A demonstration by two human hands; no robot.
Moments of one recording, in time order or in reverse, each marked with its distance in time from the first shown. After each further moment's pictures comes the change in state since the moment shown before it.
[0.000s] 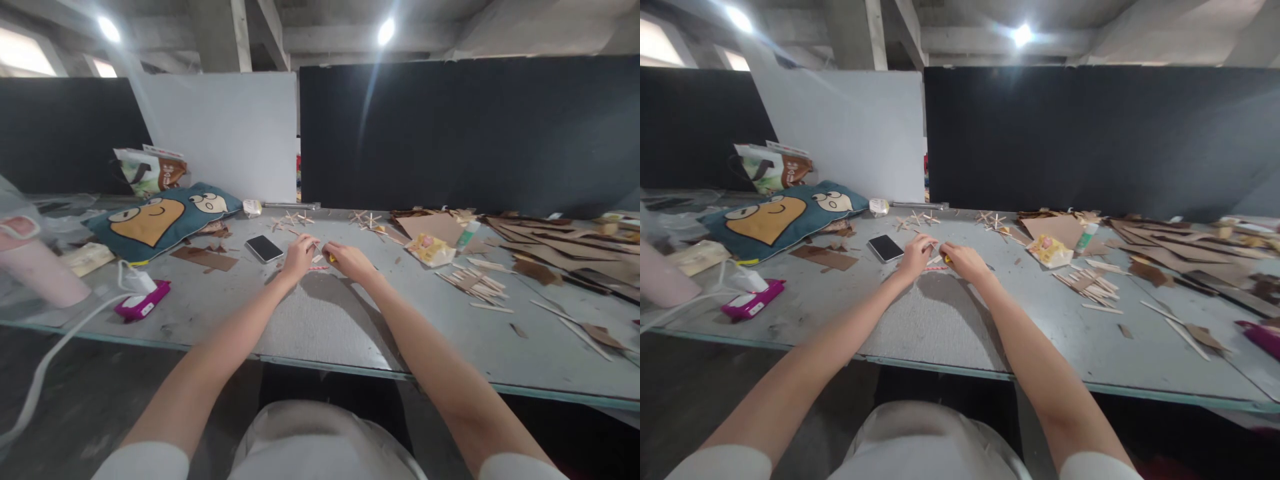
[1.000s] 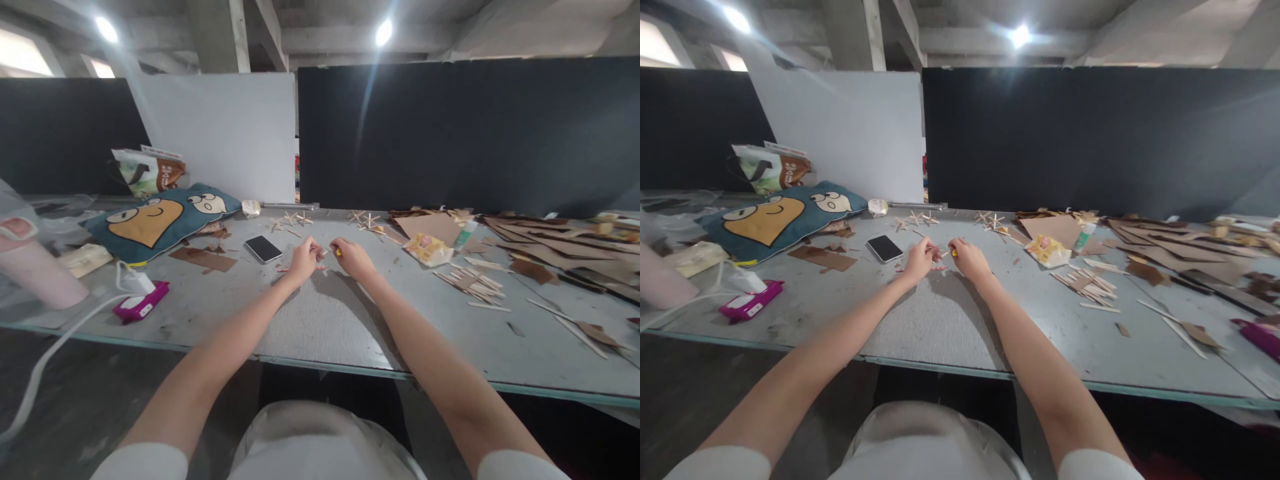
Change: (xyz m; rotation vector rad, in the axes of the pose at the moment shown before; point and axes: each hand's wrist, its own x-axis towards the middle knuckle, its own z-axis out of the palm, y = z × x) left_hand -0.005 0.012 0.015 -0.247 -0.057 -0.224; right_hand 0.000 0.017 0.016 0.032 0.151 0.196
